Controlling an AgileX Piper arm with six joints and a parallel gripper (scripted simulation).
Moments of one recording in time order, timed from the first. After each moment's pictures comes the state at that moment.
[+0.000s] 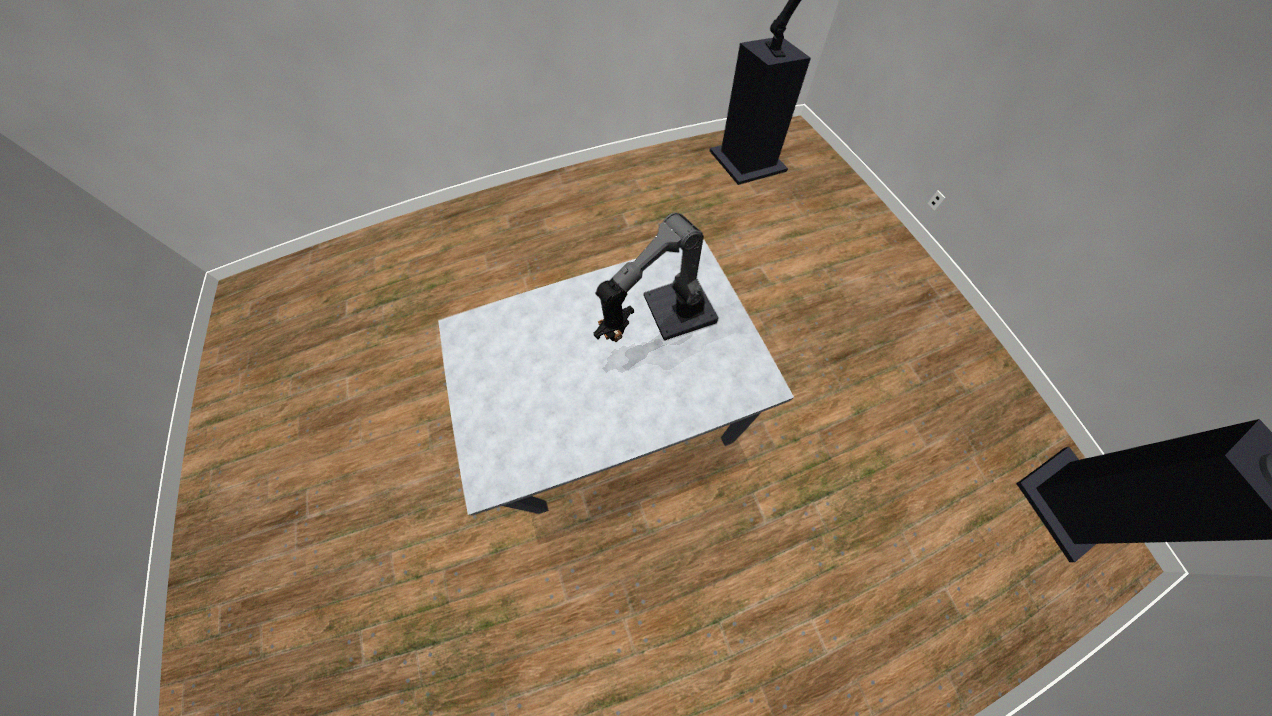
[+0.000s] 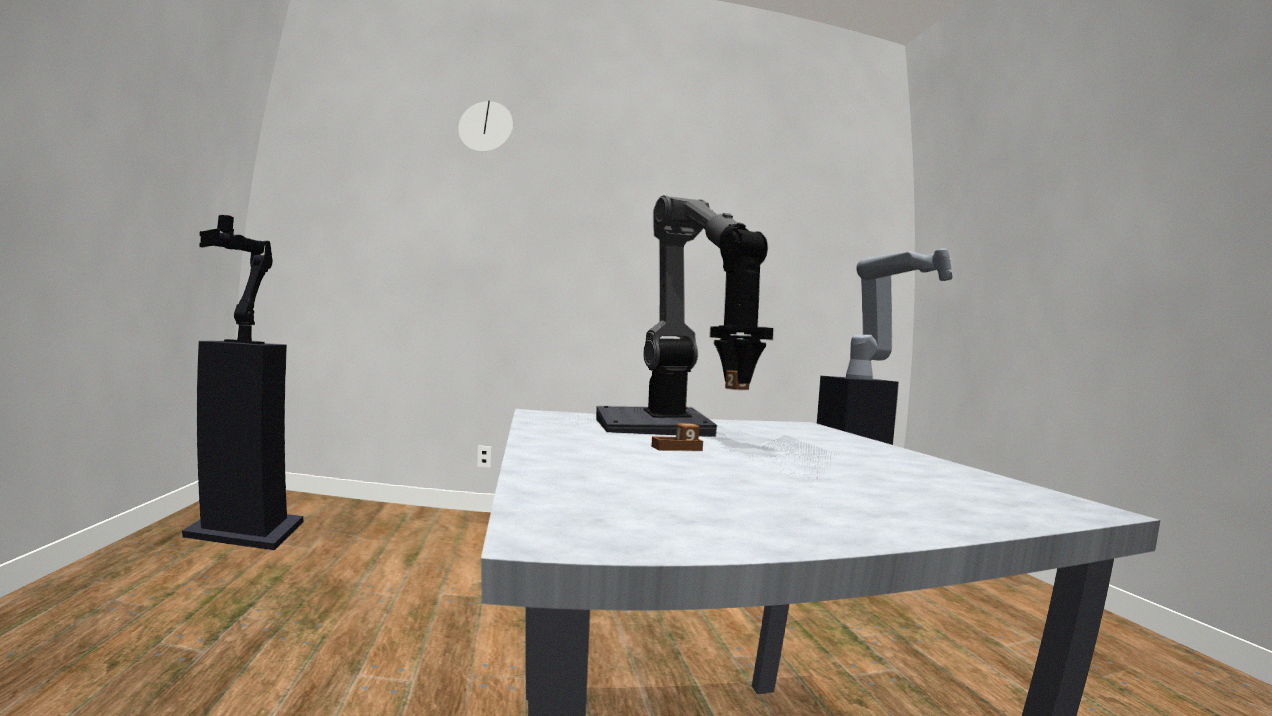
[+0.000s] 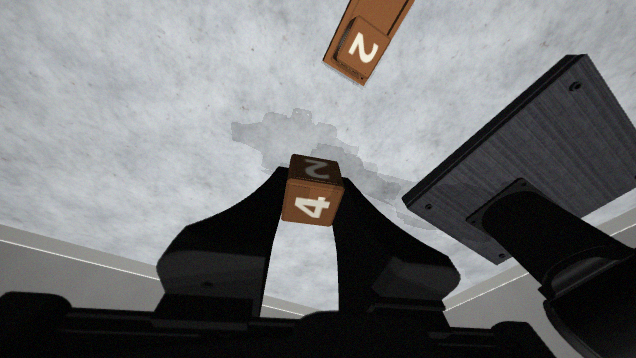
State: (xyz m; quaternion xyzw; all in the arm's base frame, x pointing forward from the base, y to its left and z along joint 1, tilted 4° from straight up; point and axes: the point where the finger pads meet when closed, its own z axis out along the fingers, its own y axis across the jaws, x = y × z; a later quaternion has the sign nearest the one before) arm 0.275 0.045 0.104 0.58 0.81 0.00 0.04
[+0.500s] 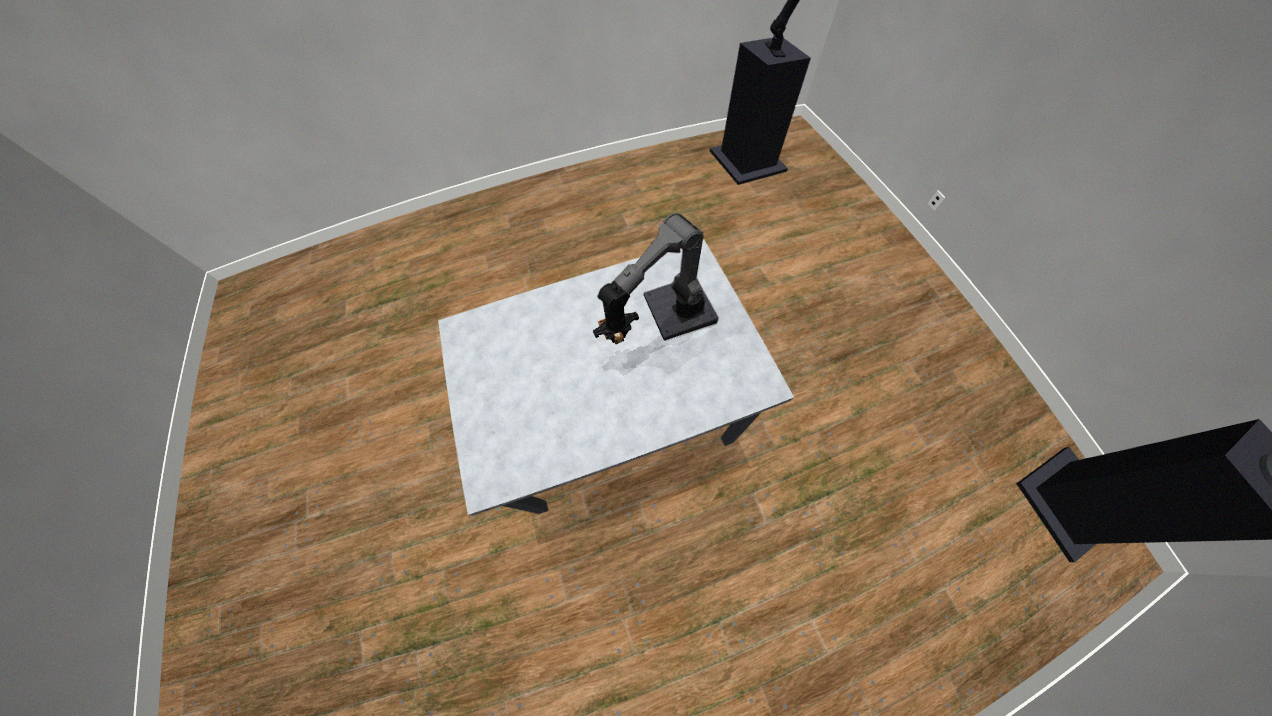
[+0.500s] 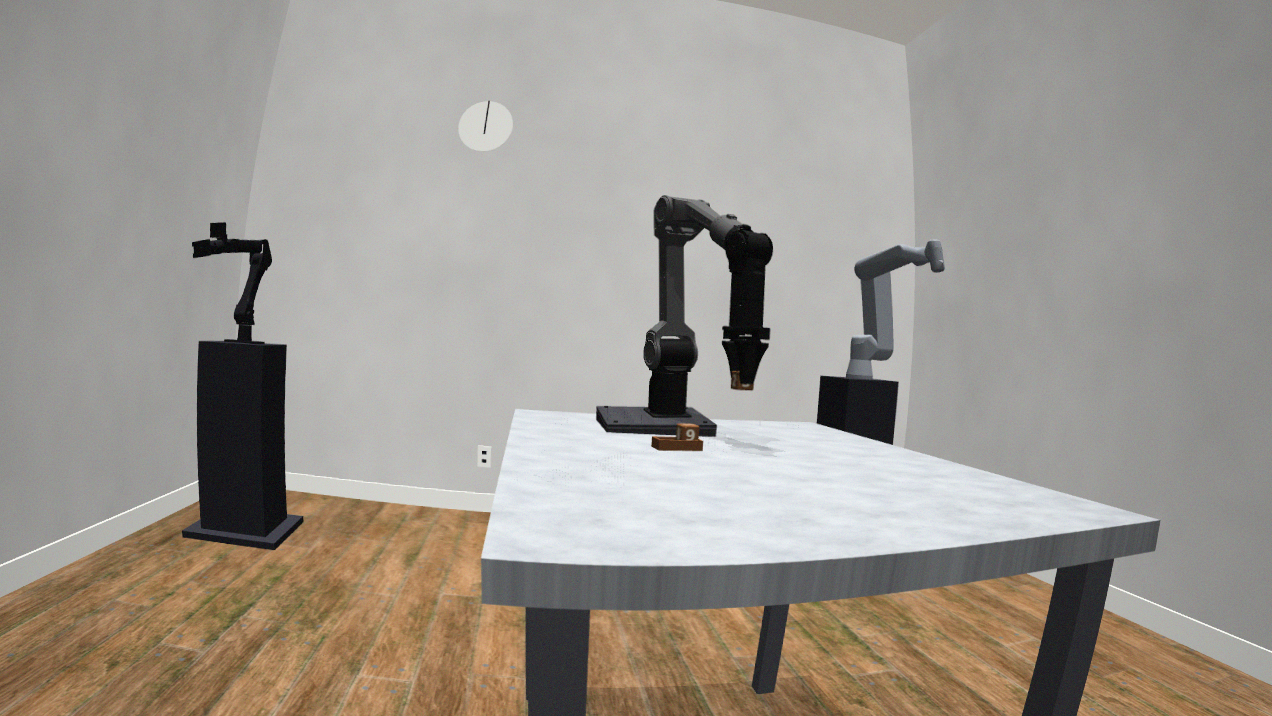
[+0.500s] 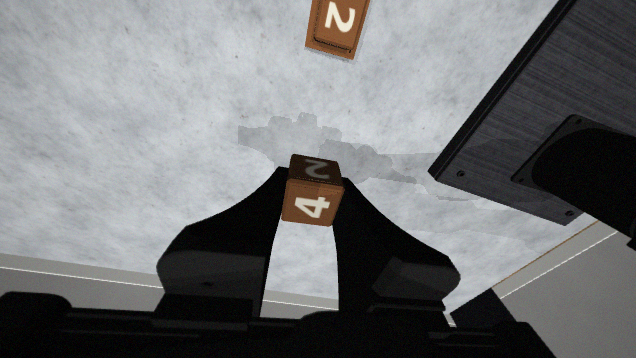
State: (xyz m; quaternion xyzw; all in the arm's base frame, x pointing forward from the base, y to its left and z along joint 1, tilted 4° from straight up) arm 0.272 0.055 0.103 0.68 0.73 0.01 0.04
